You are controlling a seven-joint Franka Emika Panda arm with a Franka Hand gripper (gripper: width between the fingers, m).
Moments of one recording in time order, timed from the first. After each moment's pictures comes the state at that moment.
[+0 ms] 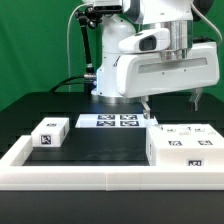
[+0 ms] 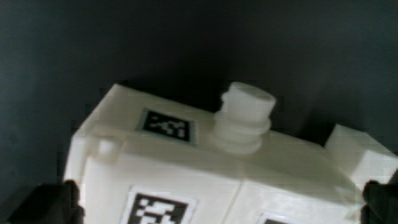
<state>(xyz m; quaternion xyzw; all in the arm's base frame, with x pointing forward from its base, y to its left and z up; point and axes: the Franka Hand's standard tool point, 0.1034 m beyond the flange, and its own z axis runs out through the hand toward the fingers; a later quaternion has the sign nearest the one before) 0.511 0.073 0.072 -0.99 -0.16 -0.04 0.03</state>
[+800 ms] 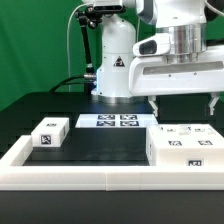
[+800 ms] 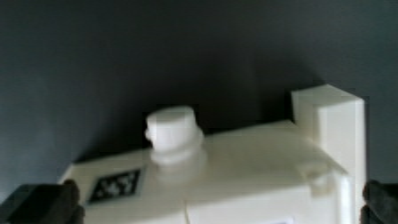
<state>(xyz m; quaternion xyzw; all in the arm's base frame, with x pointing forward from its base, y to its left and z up) 0.500 0.096 0.064 -0.99 0.10 0.00 0.04</state>
